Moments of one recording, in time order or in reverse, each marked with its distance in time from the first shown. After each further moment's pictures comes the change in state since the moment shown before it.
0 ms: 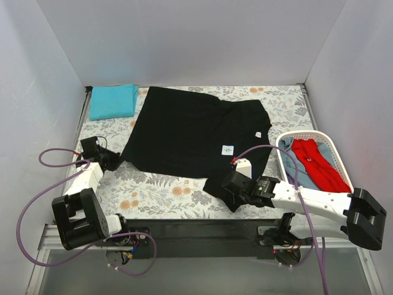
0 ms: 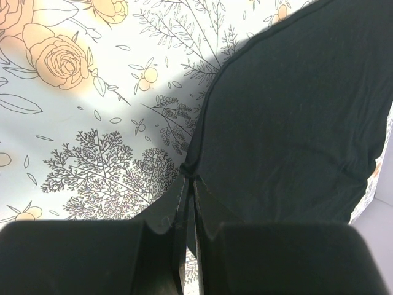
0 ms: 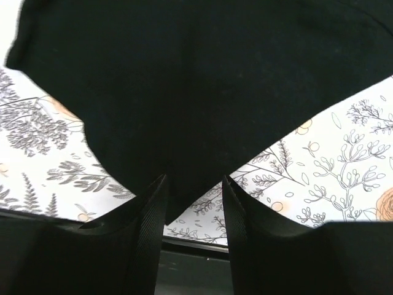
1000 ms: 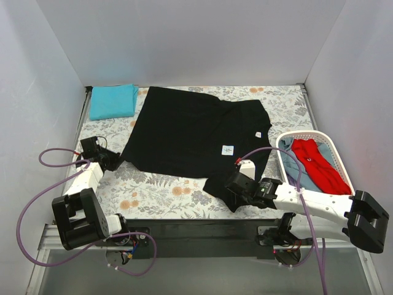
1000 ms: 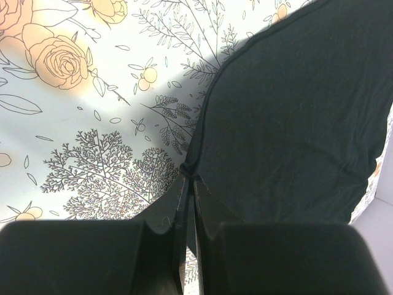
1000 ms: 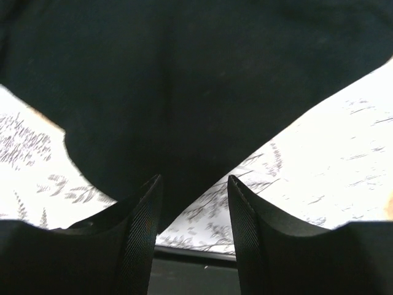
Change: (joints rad) left arm 0.000 0.000 0.000 0.002 0.002 0.003; right arm -0.051 -0.013 -0.054 0.023 0.001 0.039
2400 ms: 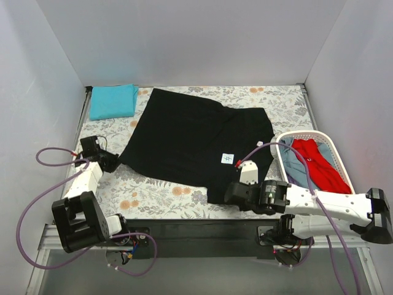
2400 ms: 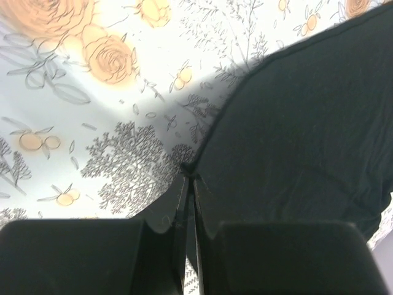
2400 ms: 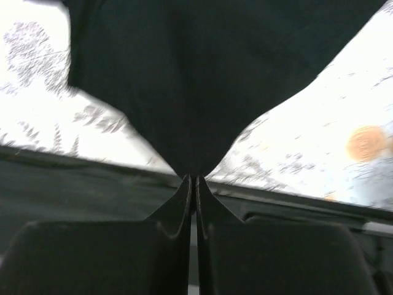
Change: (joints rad) left arm -0.003 -0.055 0.004 -0.097 -0.103 0.024; right arm 0.336 -0.086 0.214 -0.401 0.131 0.220
